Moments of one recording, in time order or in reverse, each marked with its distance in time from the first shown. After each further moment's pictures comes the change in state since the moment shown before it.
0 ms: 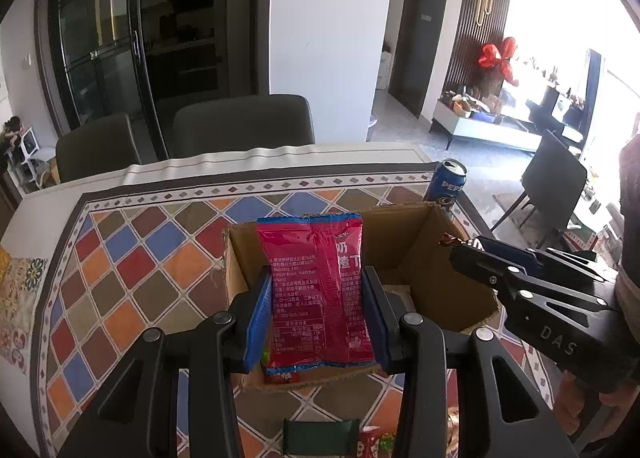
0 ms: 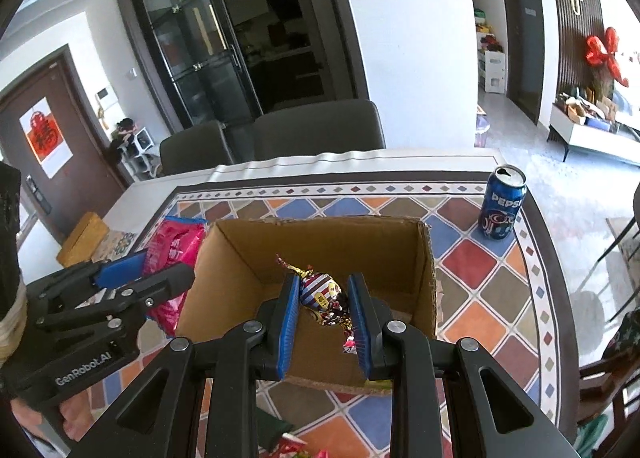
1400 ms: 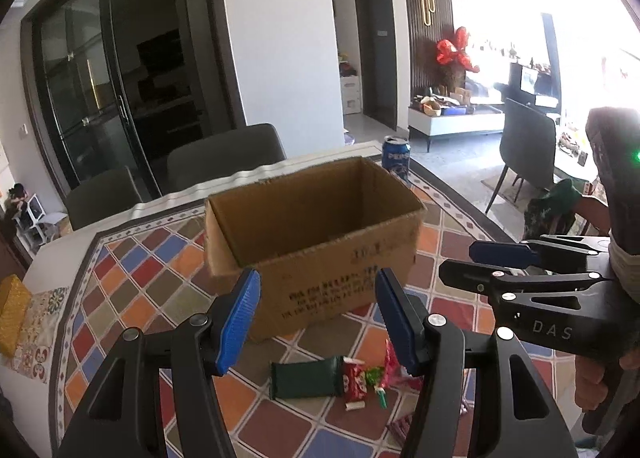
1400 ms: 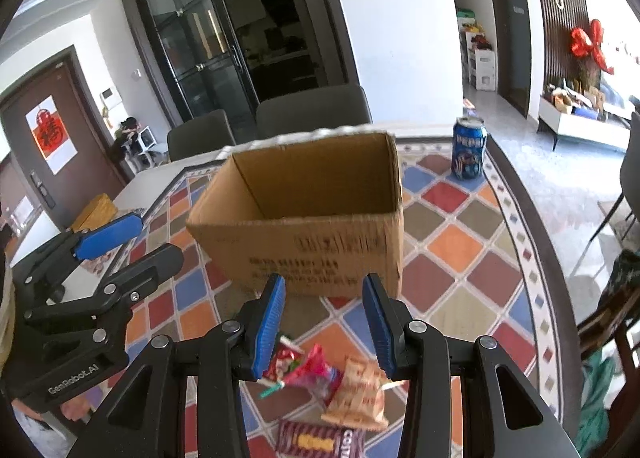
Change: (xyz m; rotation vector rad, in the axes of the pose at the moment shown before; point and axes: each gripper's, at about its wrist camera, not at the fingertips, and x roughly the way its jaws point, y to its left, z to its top) left arm -0.083 -0.060 -0.114 0.203 -0.152 0.013; right arm -0.068 -0.008 -0.107 0.019 -0.016 -0.004
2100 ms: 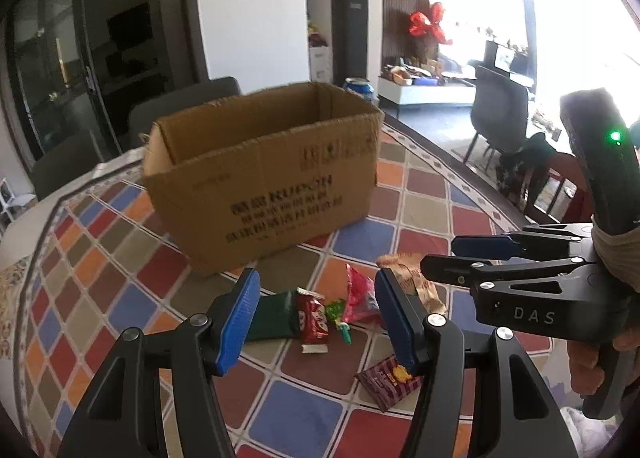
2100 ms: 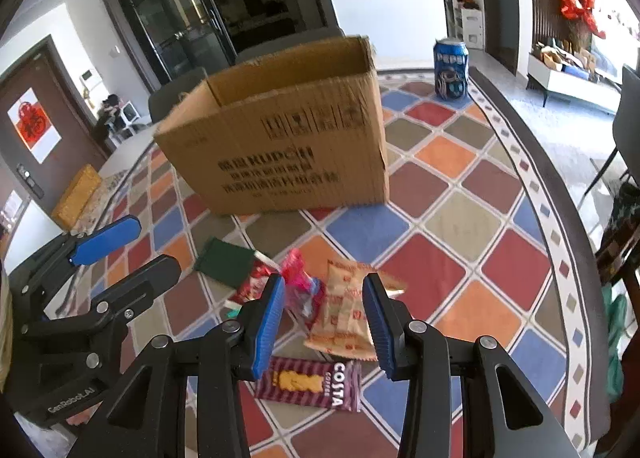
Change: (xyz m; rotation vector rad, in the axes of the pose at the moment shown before) left arm 0.028 -0.021 -0.064 0.013 0.109 -0.130; right arm 0.021 -0.015 -0.073 0.054 0.143 -0.042
